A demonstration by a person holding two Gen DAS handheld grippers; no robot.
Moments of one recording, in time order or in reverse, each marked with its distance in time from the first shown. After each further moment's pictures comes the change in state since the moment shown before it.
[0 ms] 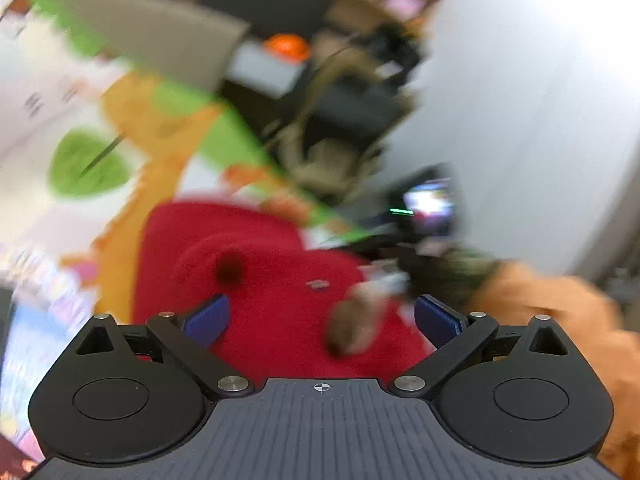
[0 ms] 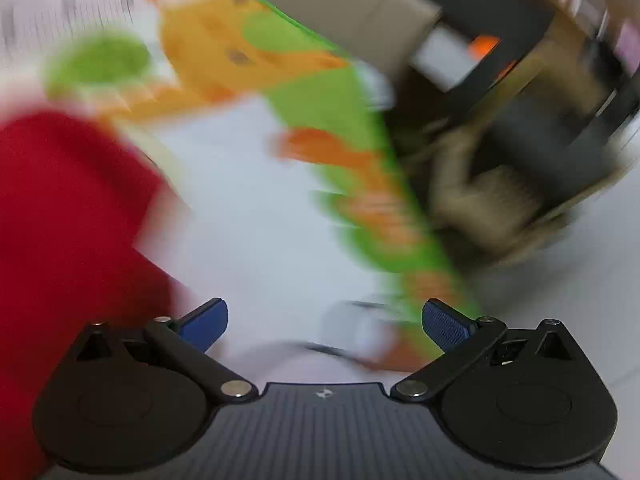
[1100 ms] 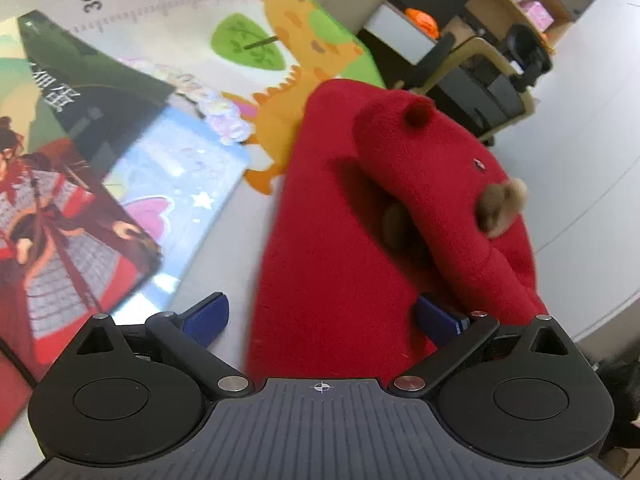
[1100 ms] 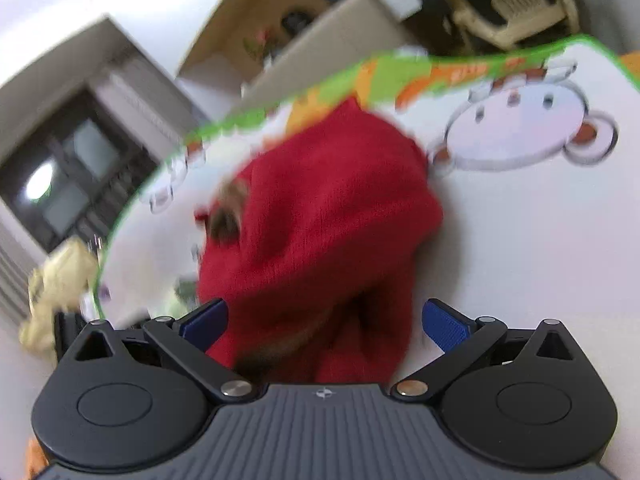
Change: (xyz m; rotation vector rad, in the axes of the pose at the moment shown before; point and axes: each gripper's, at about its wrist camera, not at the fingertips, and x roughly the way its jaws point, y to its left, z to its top) left arm -0.047 0.048 -0.086 -0.301 0.081 0.122; right arm -0.191 0.035 -0.205 0.937 -0.098 0.805
